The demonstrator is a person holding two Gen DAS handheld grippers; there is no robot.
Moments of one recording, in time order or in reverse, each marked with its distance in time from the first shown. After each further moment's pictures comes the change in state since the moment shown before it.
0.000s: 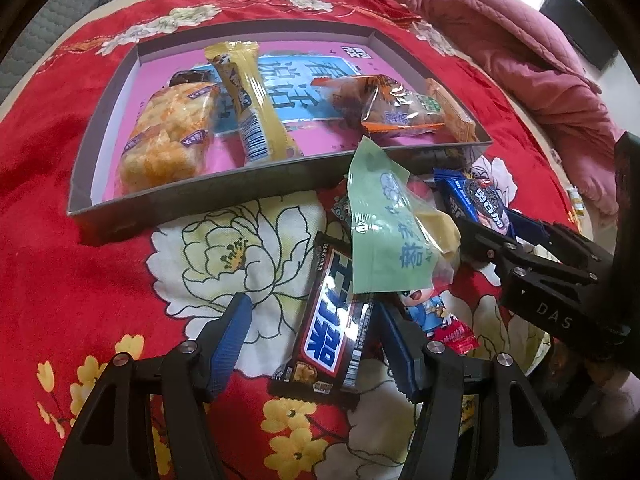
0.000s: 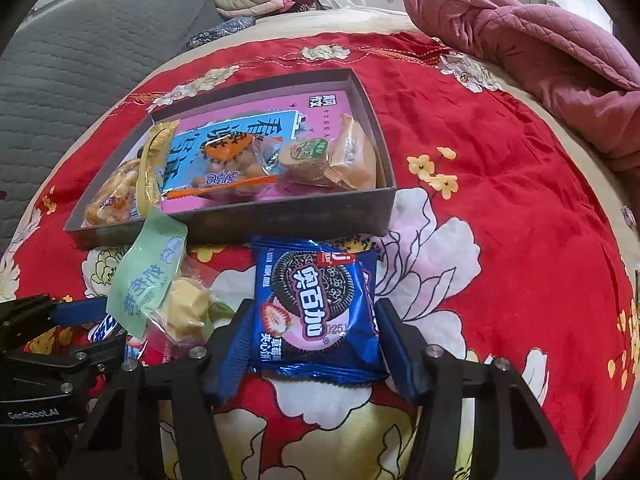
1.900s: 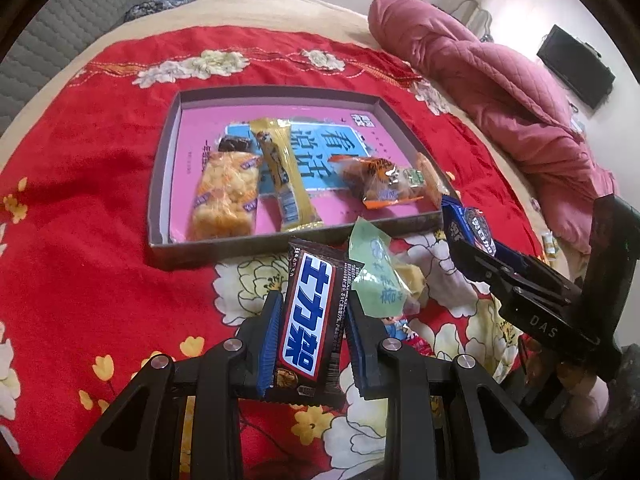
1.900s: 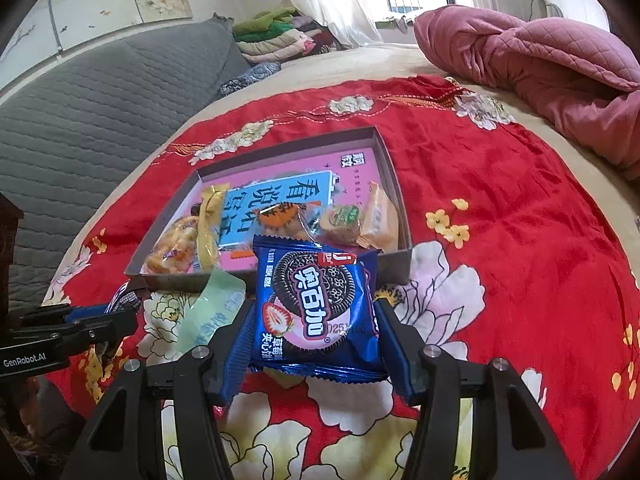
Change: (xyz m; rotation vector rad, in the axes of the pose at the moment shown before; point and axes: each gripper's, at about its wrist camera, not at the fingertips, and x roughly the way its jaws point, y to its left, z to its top) left arm -0.073 0.019 0.004 -0.072 -0.142 -0.030; right arm -0.043 -0.002 0.010 0.028 -0.162 0.155
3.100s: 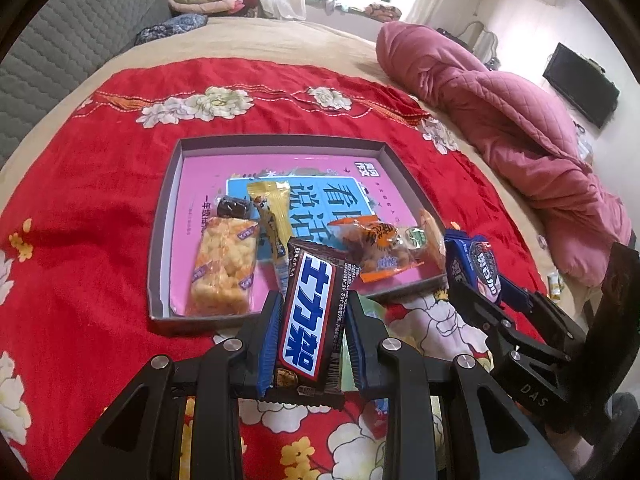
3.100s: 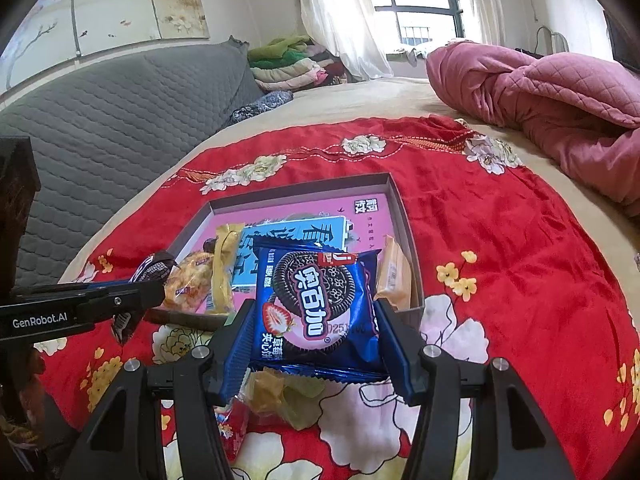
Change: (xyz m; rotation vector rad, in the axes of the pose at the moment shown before) left arm -0.001 -0.009 0.037 -0.025 -0.098 0.032; right arm -0.007 0.014 0.017 -0.054 -0.118 -0.001
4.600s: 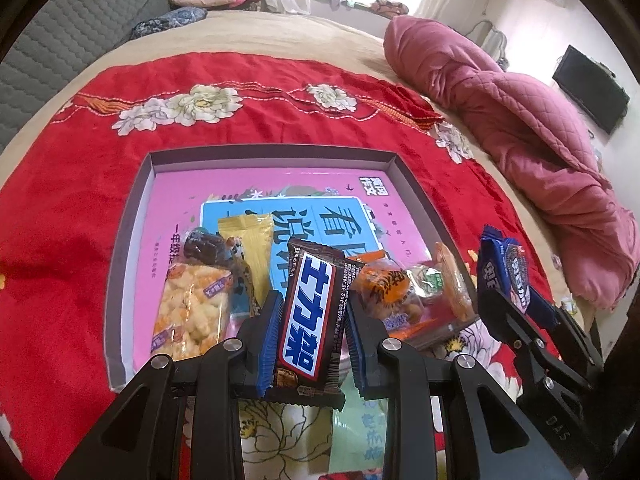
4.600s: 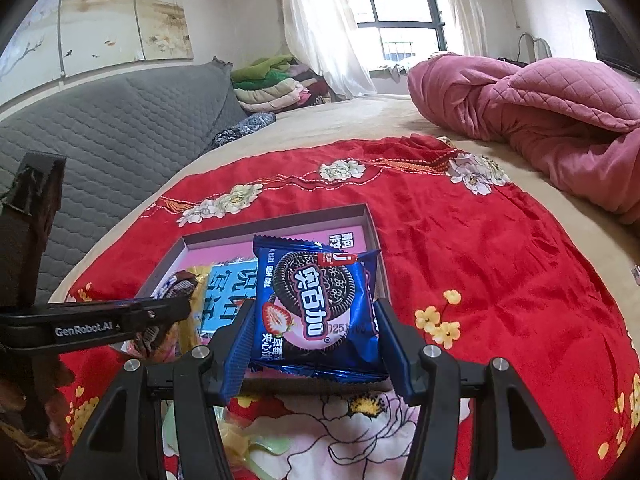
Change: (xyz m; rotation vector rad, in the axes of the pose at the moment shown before) left arm 0.055 -0.010 0.040 -0.016 0.016 0.017; right arm 0.018 -0.022 0.025 0.033 -0.076 -0.041
